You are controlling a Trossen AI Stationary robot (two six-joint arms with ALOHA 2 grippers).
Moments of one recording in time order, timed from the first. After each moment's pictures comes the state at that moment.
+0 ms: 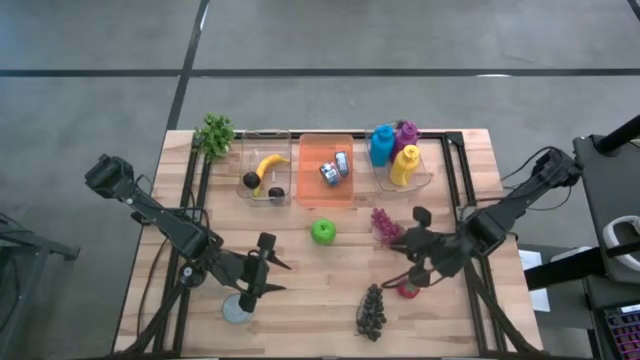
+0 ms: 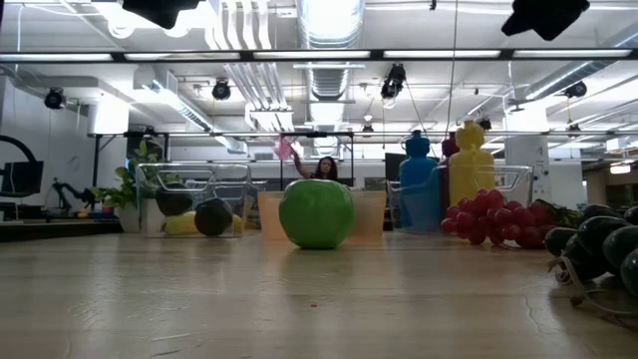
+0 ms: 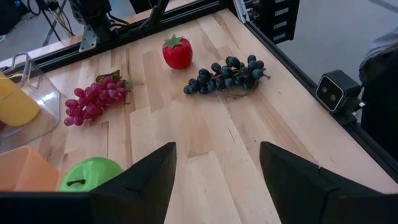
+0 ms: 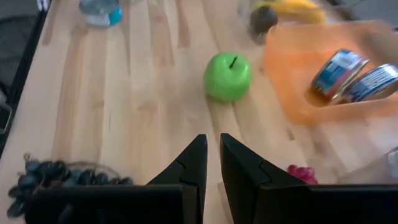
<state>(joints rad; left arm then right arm) -0.61 1.29 0.79 -0.07 -0.36 0.00 0.64 1.11 0.91 -0.64 0.60 0.58</state>
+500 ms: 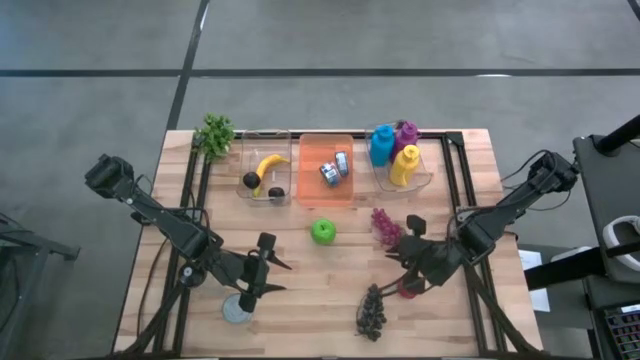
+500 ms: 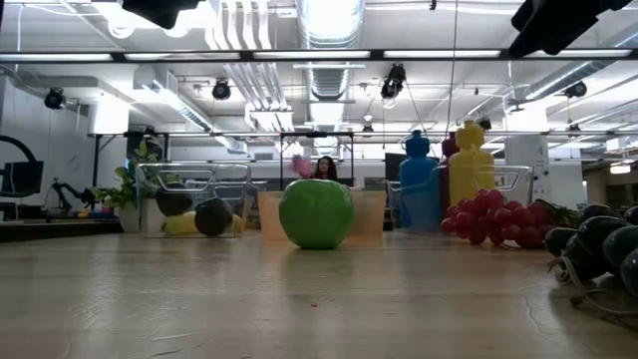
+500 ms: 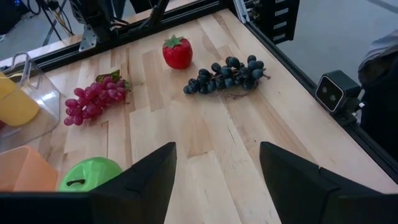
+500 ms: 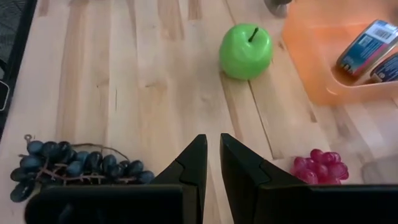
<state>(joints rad) -0.61 1.29 0.79 -0.07 -0.36 0.00 0.64 1.21 0.91 -0.63 0.55 0.63</state>
